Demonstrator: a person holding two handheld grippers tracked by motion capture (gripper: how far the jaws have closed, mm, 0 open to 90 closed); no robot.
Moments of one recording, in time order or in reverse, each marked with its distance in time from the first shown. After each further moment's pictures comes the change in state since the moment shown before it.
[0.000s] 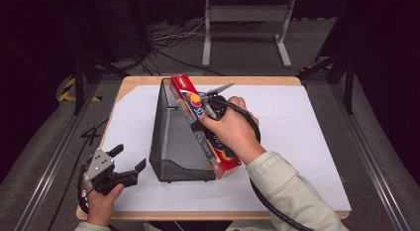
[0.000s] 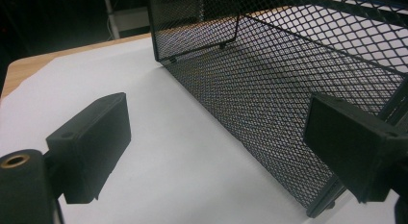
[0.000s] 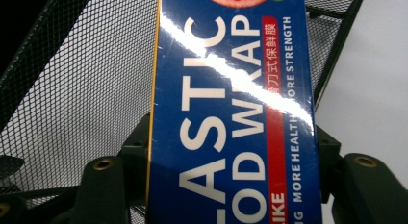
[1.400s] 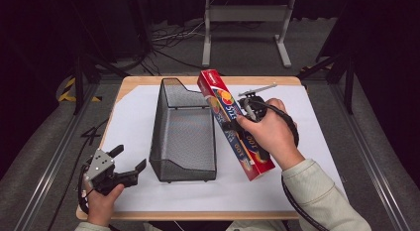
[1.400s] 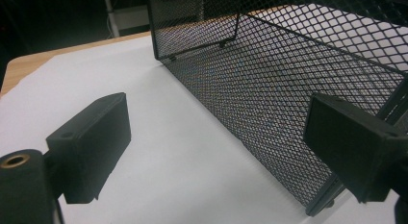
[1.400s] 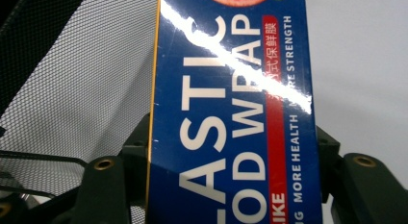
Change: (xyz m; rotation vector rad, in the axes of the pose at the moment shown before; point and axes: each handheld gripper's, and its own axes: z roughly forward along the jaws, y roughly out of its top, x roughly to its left) left arm 0.000 -0.001 0.000 0.007 0.000 -0.004; right arm -0.064 -0.031 -0.053 -0.067 0.005 0.029
